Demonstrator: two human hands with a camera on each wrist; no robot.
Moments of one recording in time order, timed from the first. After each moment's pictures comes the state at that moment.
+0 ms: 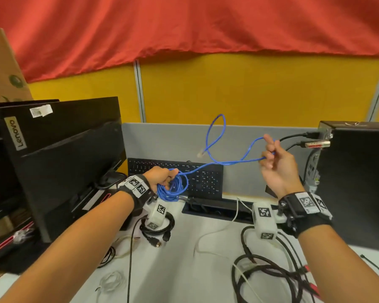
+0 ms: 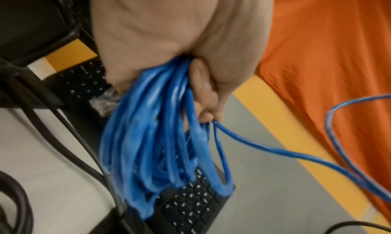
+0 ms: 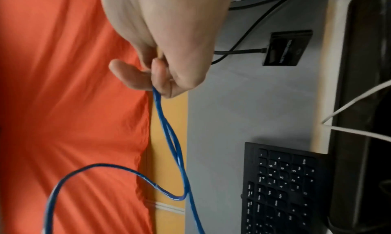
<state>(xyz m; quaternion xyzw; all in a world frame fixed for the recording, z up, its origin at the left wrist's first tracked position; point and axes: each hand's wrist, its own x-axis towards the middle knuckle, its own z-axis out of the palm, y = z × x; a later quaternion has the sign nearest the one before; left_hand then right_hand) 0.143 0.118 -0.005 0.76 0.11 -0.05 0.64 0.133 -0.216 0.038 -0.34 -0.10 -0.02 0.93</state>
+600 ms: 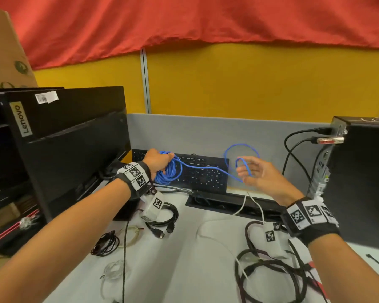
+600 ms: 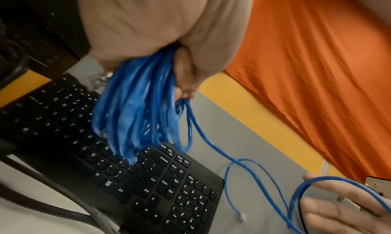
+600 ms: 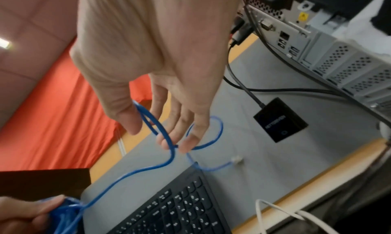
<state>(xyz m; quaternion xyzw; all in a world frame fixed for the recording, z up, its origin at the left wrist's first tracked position) 0.130 0.126 0.014 0.78 0.15 0.14 0.59 0.128 -0.206 -0.004 -0.79 -0.24 -0.01 0.56</state>
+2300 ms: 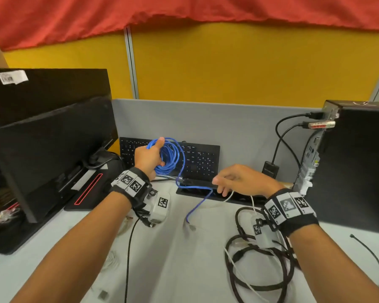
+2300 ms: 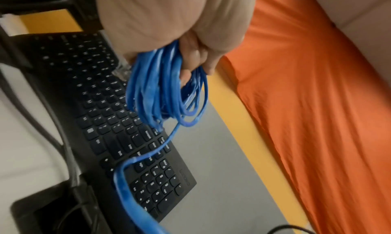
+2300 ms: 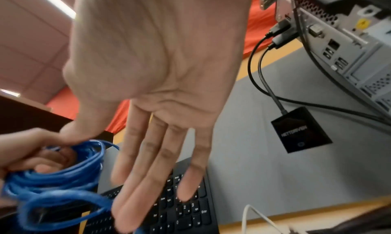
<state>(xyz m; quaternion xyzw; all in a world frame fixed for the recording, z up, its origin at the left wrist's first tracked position) 0.117 0.096 -0.014 0.62 0.14 0.22 0.74 0.129 -0.187 -0.025 -0.90 -0.33 0.09 0.28</state>
